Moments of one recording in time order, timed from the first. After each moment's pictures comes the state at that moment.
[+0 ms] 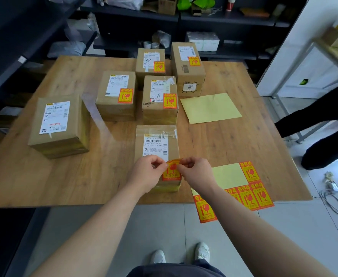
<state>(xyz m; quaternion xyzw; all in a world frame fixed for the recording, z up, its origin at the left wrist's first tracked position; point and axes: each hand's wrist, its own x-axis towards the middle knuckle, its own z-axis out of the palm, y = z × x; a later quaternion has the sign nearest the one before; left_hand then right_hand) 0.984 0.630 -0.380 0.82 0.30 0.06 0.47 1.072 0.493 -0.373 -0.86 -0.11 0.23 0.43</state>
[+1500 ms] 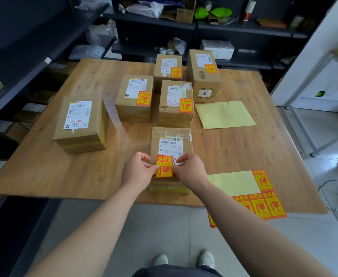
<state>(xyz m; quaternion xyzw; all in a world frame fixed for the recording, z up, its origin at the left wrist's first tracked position) 0.952 0.660 -0.369 0.79 0.43 0.10 0.42 1.052 0.547 -0.369 -0.87 -0.11 0.26 0.40</state>
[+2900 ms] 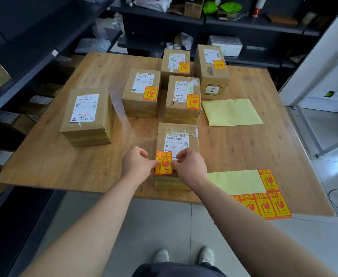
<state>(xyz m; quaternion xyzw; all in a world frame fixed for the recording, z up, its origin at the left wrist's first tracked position) 0.948 0.674 -0.366 0.76 0.49 0.08 0.42 1.041 0.558 -0.367 -0.90 -0.17 0.20 0.35</state>
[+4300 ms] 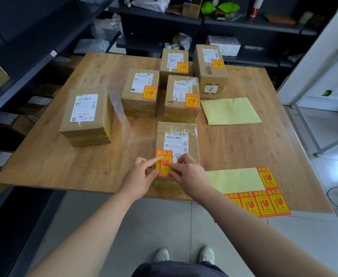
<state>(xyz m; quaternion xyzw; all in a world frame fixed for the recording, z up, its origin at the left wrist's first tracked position) 0.916 0.669 -0.403 0.85 0.27 0.07 0.45 1.031 0.526 -0.383 -0.85 -0.45 0.10 0.24</state>
